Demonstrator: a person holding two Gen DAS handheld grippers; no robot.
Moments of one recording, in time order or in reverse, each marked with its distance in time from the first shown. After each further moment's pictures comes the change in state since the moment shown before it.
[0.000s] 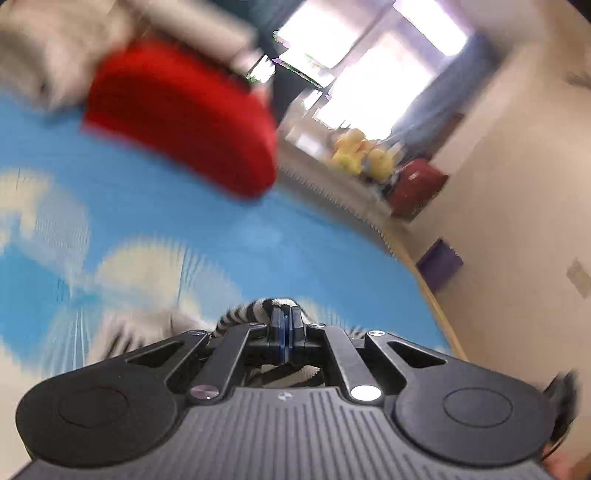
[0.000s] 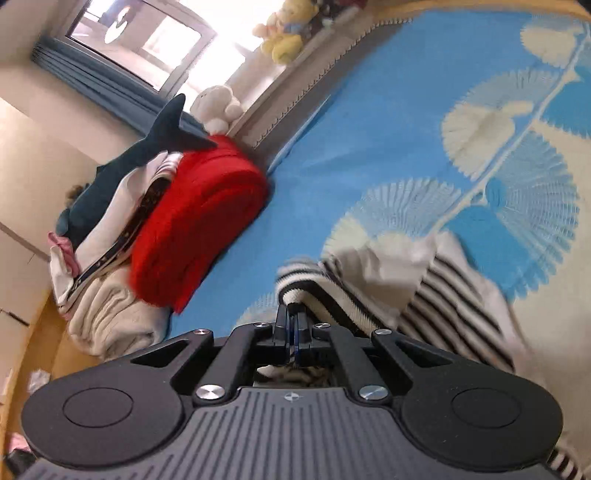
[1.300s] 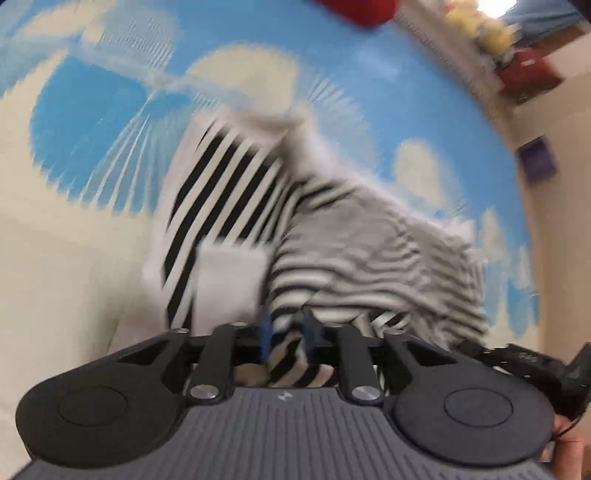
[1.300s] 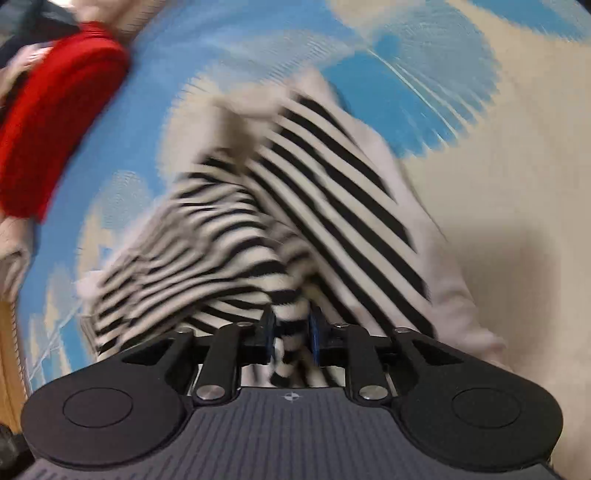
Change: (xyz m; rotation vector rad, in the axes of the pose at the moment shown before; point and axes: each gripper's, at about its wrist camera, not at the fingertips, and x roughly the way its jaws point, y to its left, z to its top) left arm 0.068 0.049 -0.023 -0.069 0.462 0.230; right arm 0.054 -0.031 -0.028 -0.063 0.210 -0.374
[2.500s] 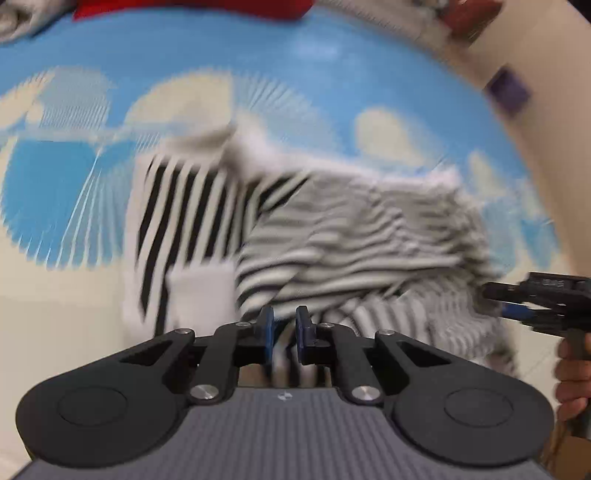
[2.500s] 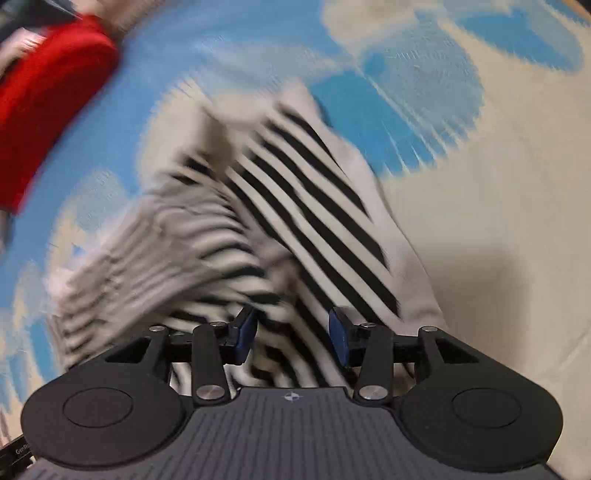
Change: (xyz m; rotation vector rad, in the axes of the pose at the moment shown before) left arm 0.016 -0.026 -0.025 0.296 -0.037 0.042; right arm -0.012 0.001 -0.007 -0.035 -0.058 -0.060
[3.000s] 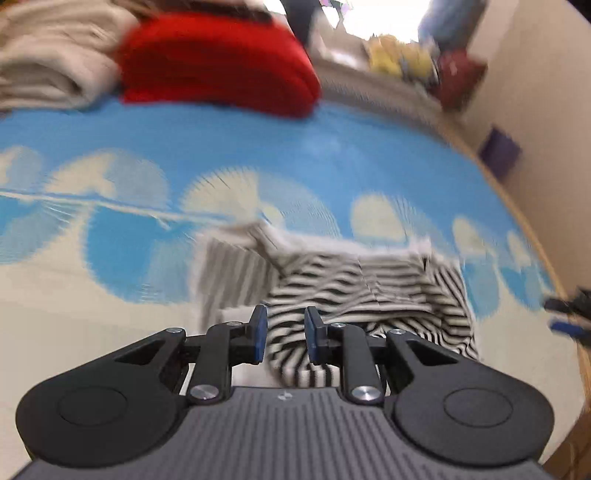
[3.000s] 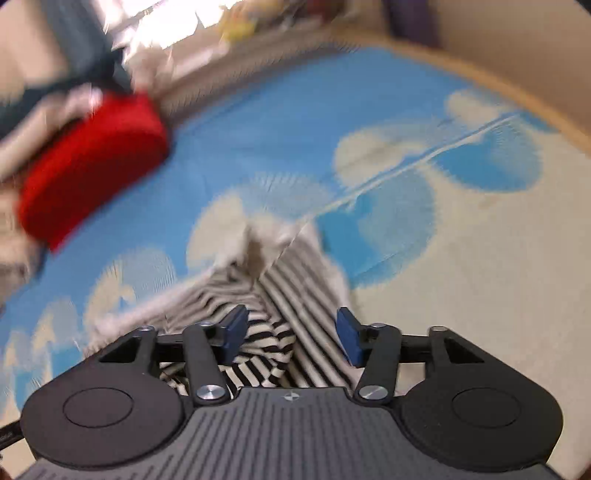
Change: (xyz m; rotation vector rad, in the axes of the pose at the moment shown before) left arm -0.127 -0.007 -0.047 -0.014 -0.286 0.105; right arm -0.160 -0.013 -0.047 -0.007 -0.314 -0.009
